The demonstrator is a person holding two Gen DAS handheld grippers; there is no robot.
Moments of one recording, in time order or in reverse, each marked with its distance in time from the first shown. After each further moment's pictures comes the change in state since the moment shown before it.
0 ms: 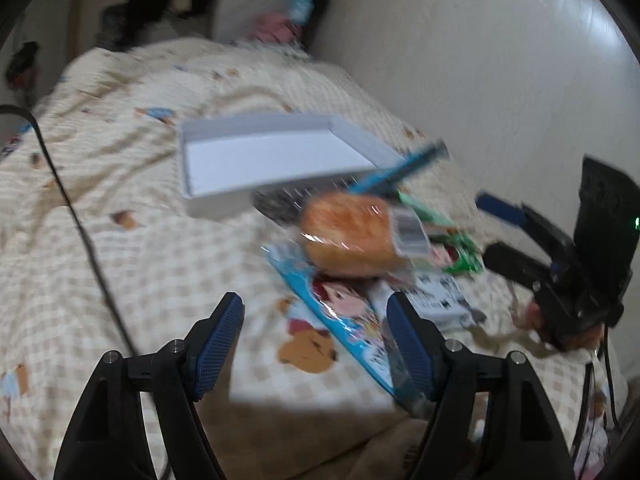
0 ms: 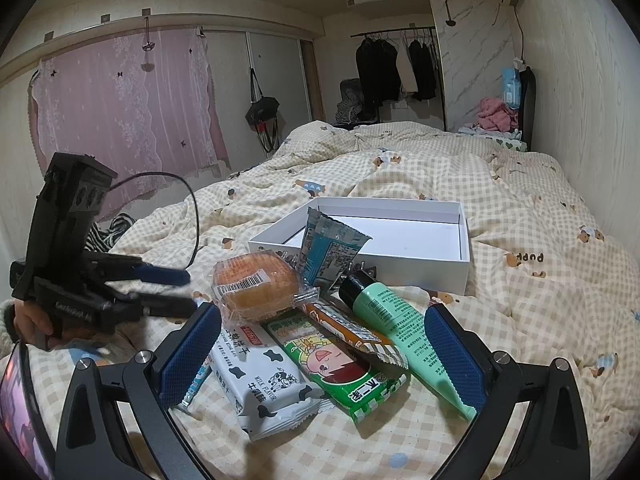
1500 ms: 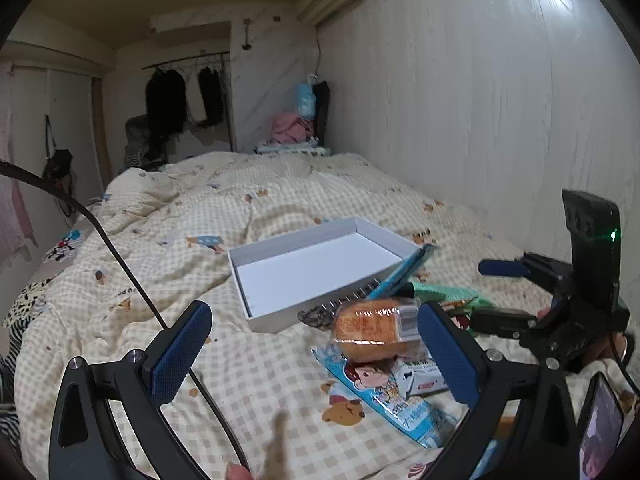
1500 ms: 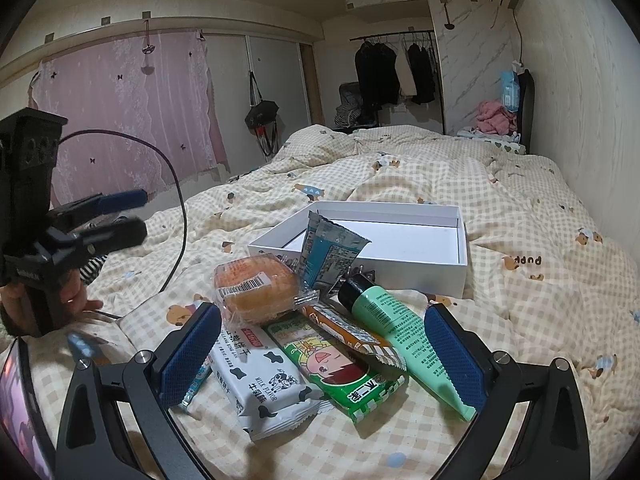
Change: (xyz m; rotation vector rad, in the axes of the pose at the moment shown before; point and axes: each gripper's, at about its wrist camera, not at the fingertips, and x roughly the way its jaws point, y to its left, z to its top) left arm -0.073 -0.023 0.010 0.168 -0.391 0.223; right arm 0.000 -0.003 0.000 0.002 -0.013 -0.003
